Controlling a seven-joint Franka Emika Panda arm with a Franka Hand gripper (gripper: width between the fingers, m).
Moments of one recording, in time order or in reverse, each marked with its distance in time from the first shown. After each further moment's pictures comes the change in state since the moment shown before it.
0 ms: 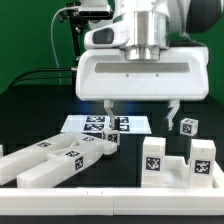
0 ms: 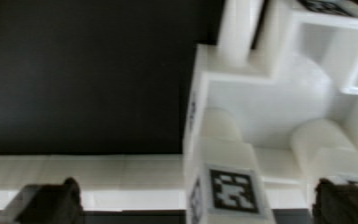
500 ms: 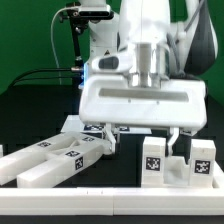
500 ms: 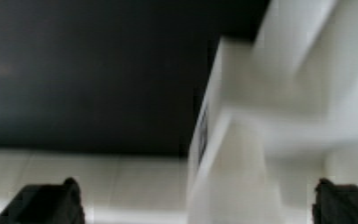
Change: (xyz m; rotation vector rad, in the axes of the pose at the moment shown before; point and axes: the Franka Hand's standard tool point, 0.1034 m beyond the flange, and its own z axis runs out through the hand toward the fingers) arm -0.016 -0.008 0.047 -0.030 0.156 -0.023
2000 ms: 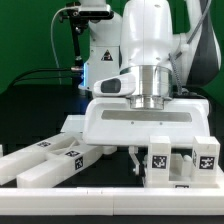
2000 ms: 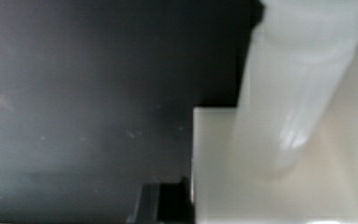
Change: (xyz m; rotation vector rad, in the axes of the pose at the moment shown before) arm -0.003 -0.005 0.019 0.017 -0.064 0.011
